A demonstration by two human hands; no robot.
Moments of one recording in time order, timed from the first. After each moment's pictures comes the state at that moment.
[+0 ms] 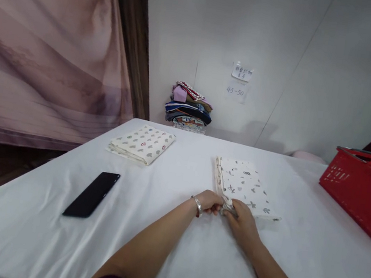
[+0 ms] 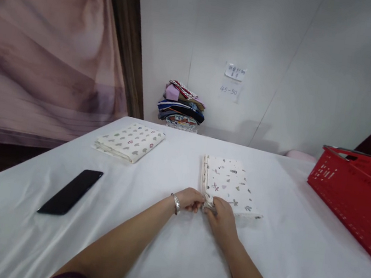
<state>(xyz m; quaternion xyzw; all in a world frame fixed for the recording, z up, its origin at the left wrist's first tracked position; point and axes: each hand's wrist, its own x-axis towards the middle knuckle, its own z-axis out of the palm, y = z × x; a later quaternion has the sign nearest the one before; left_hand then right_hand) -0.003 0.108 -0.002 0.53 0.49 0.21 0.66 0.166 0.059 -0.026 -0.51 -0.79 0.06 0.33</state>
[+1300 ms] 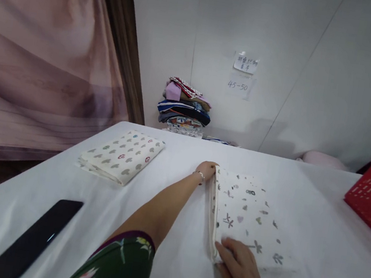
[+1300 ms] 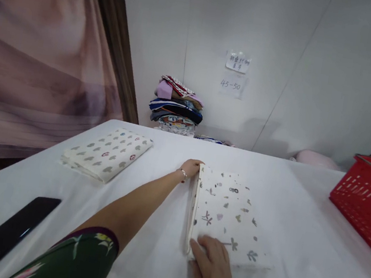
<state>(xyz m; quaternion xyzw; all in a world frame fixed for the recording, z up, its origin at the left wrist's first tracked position) -0.004 0.319 -0.007 0.67 0.62 0.25 0.34 0.174 0.066 -0.044 -0.46 -0.84 -0.01 0.30</state>
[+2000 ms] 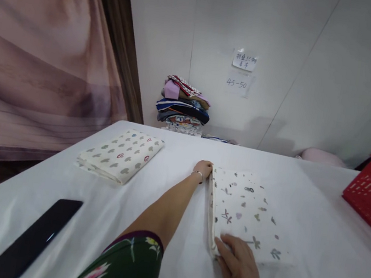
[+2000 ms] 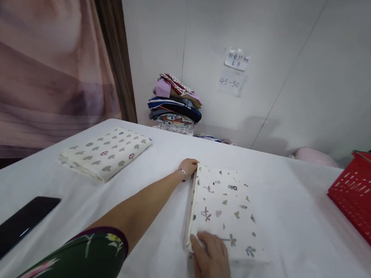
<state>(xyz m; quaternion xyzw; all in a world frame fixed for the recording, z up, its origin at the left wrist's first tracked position) -0.005 0.330 -0.026 0.62 0.63 0.31 0.36 0.171 0.067 -0.032 -0.45 -0.85 -0.03 0.28</state>
